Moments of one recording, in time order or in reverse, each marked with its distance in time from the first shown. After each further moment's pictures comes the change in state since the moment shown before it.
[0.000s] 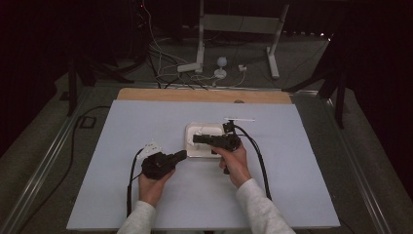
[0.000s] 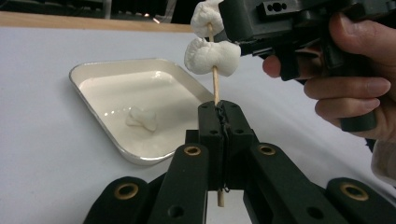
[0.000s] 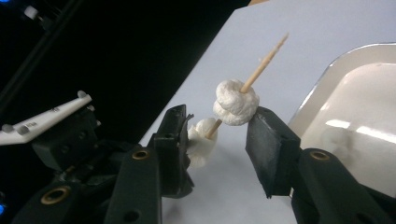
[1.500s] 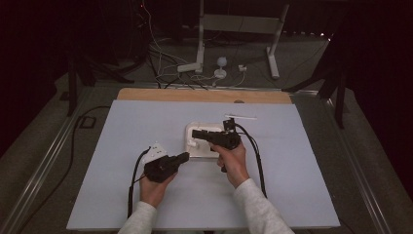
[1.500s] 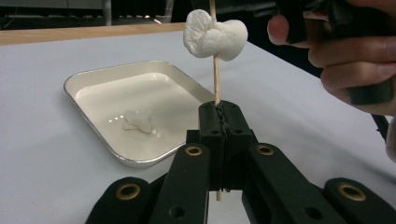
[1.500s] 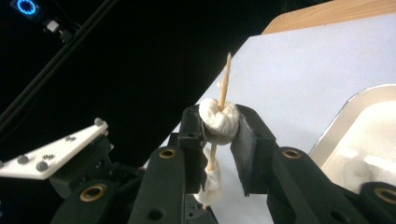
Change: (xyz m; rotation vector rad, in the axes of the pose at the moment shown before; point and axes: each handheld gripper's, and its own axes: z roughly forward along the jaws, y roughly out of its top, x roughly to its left) left arm -0.015 0.001 0.001 0.023 0.029 0.100; right arm 0.022 0.006 -0.005 -0.071 0.012 -0.078
